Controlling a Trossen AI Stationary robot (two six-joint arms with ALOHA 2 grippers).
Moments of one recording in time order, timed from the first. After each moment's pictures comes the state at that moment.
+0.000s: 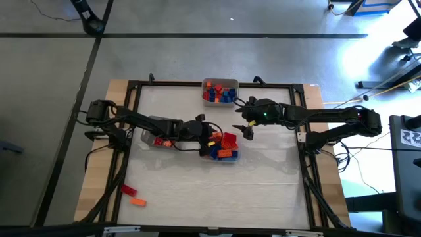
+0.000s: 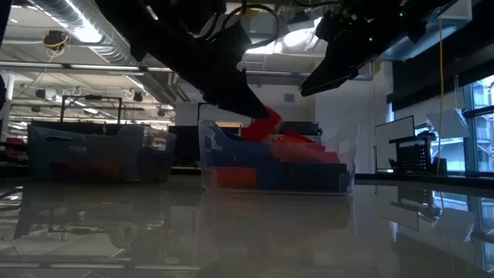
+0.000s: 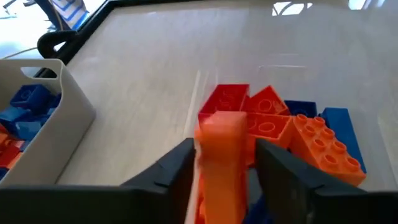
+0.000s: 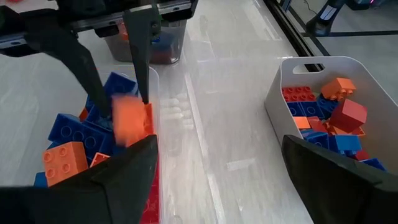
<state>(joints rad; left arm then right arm) -0.01 1.68 0.89 0.24 -0.25 0.03 -0.19 1.23 0.79 -0.12 0.03 -0.11</state>
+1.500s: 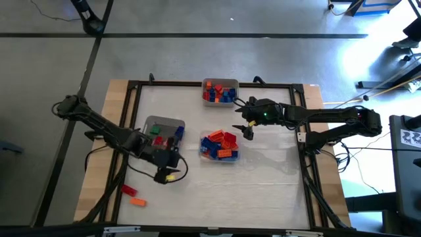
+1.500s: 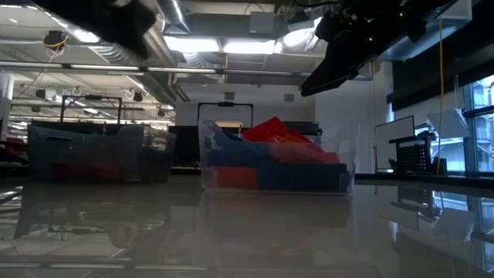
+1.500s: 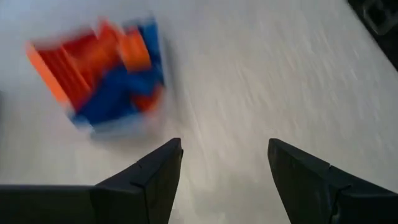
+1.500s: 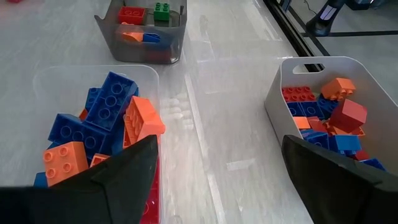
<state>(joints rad) -0.44 1.24 0.89 -0.49 -0.25 -0.03 -0.19 1.23 0.79 -0.12 0.03 -0.11</state>
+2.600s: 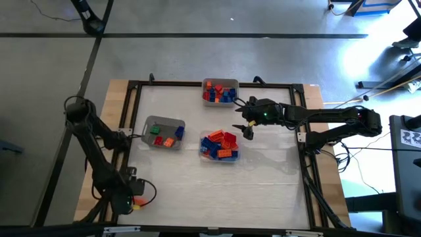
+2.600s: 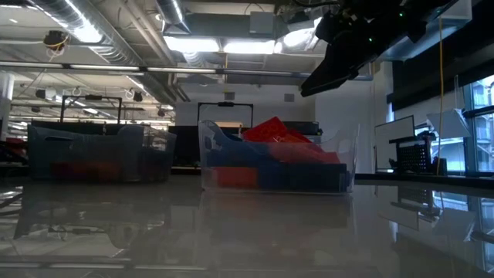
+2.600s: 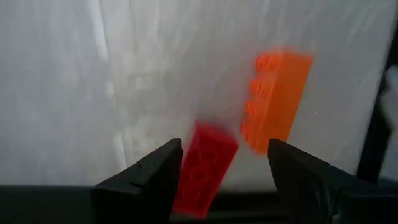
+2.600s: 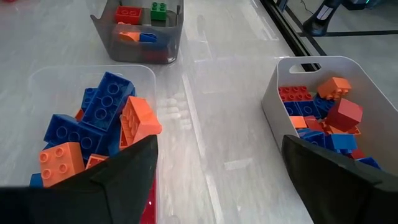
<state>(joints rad) -1.11 1.42 0.87 -0.86 -0.05 -1.11 -0.19 1.23 0.79 -0.12 0.05 -0.11</state>
